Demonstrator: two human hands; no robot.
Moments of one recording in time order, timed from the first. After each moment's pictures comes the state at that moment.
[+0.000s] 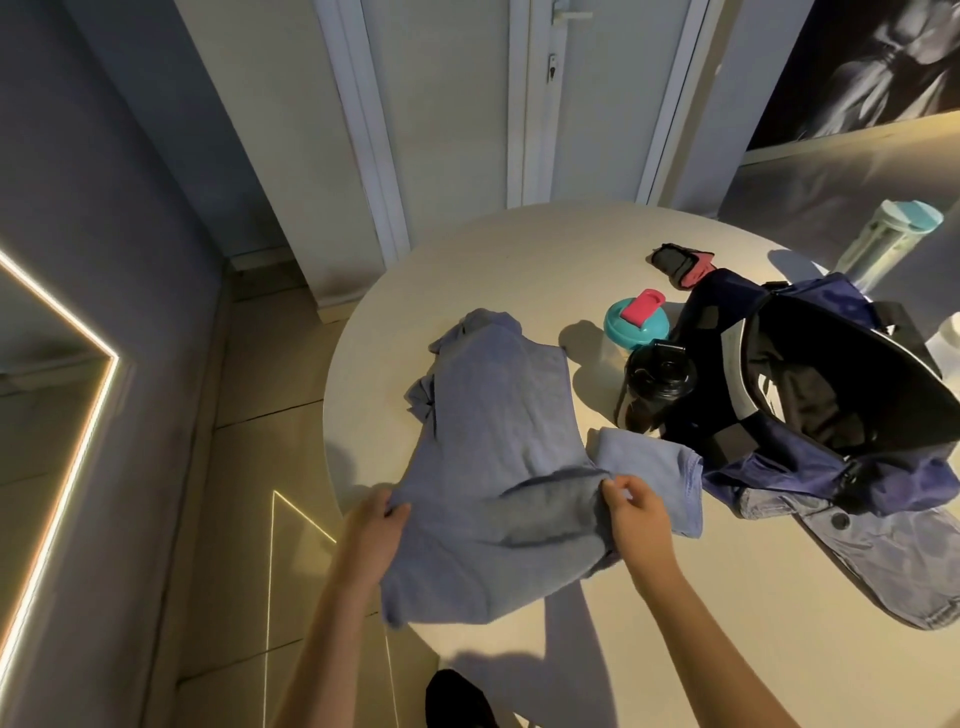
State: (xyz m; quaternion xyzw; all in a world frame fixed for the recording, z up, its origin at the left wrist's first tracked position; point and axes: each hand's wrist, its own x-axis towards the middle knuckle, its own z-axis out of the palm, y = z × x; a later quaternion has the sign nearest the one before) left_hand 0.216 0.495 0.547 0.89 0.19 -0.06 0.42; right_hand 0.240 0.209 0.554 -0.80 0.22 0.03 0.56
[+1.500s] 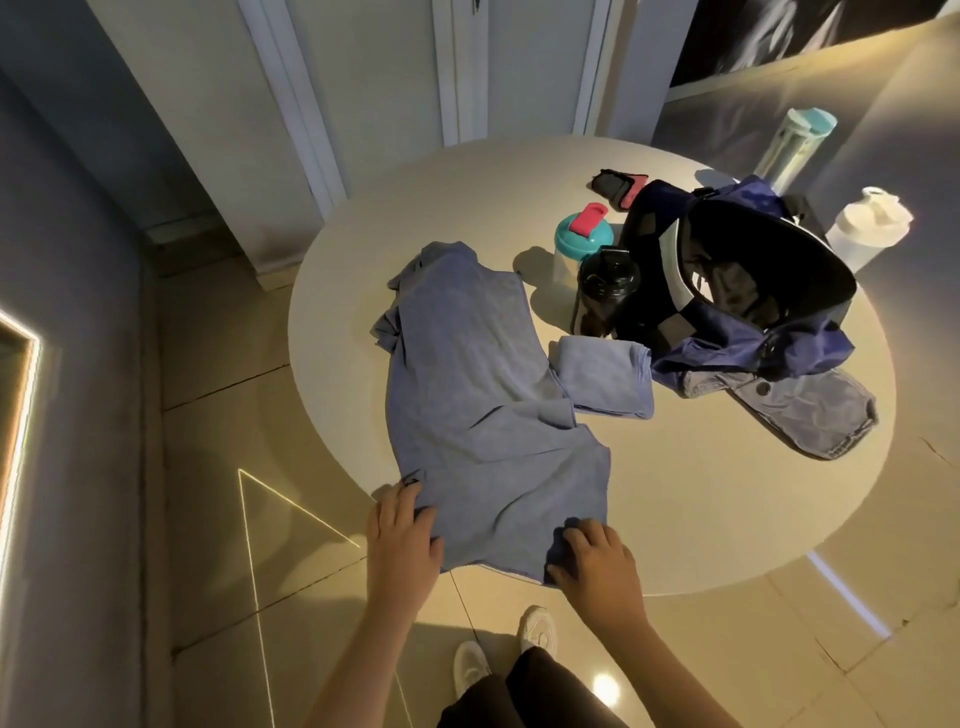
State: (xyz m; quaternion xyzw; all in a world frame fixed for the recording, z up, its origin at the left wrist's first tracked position) left_hand 0.101 0.468 0.475 0.99 -0.06 -0.01 0.13; right_hand 0.062 0.220 0.467 -0.99 0.02 0.05 0.14
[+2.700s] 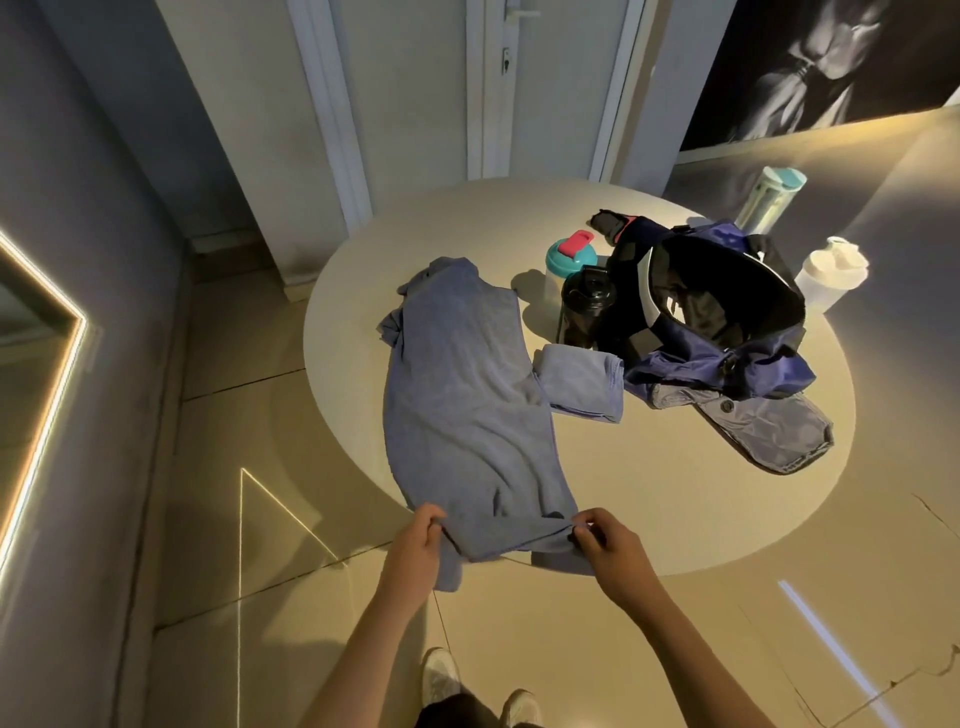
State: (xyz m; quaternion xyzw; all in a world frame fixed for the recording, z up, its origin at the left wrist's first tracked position) left_hand 0.039 0.412 0.501 0.85 0.10 -0.10 0.51; right_hand 0.037 0.160 0.529 -0.87 0.09 0.11 0.47
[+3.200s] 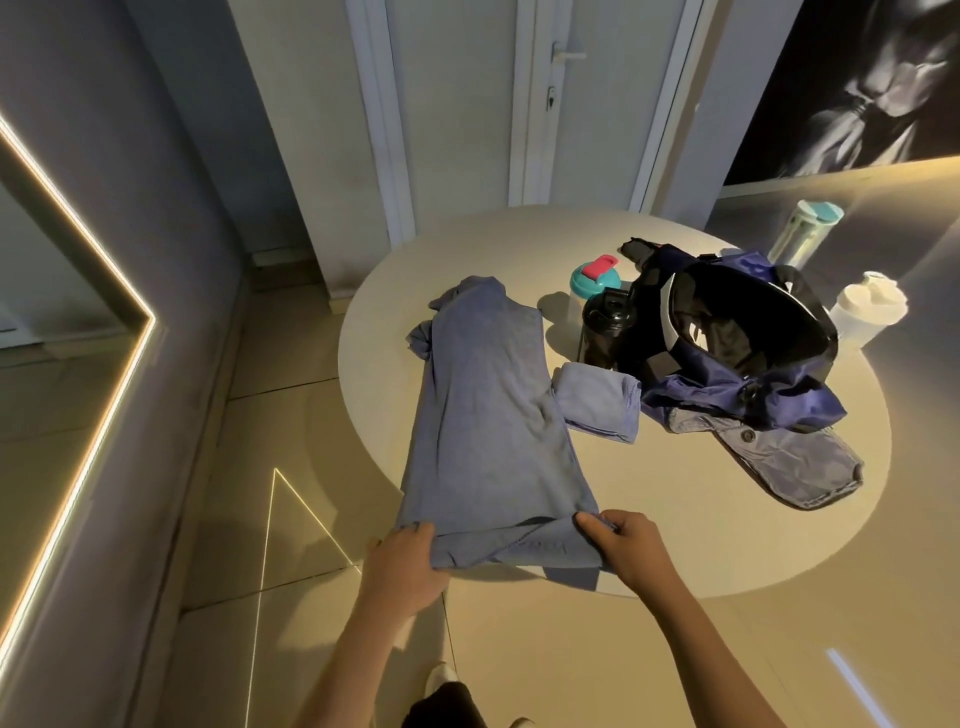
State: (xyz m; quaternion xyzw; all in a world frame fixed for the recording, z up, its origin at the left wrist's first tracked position) left_hand 0.015 0.412 0.536 0.98 0.05 -0.12 0.15; right_hand 0.057 0.141 0.553 -0.87 0.05 0.11 0.48
